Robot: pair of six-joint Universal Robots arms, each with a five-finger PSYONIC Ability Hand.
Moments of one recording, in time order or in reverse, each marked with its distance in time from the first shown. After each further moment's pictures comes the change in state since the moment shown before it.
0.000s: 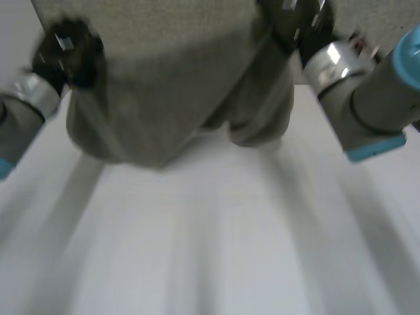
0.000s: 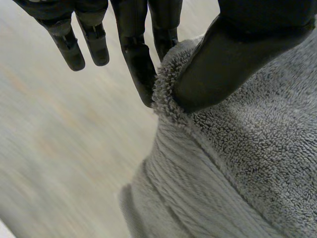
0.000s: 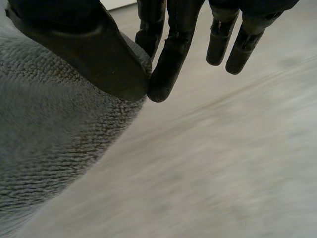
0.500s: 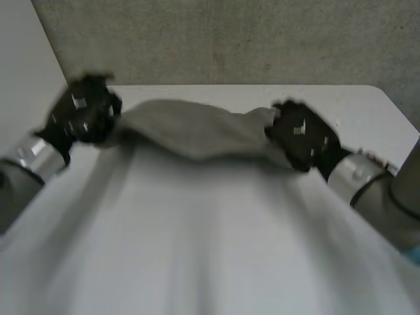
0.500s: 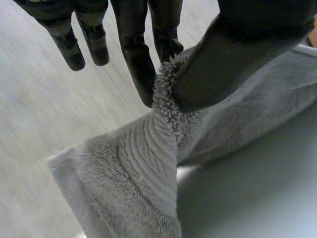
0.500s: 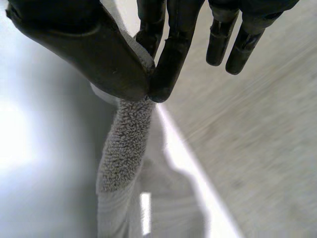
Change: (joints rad) left arm 0.082 0.135 -0.544 0.247 0.262 -0.035; right arm -0.152 -0.183 0.647 0.174 -0.246 0.064; left_hand 0.000 0.006 0.000 0.000 0.000; right_hand 0.001 0.000 0.000 0.000 0.004
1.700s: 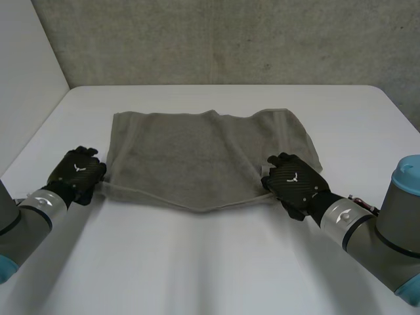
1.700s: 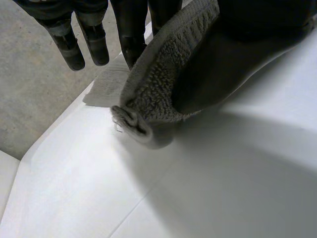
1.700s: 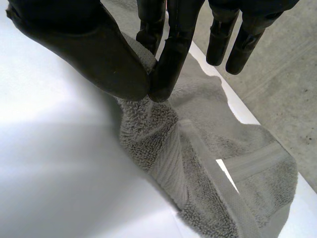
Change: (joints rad) left arm 0.076 -0.218 -0.069 -0.105 -0.177 0.397; right arm 0.001 0.086 0.121 0.026 0.020 -0.050; left_hand -0.001 0.016 0.000 0.000 0.001; right_hand 0.000 0.000 0.000 0.000 0.000
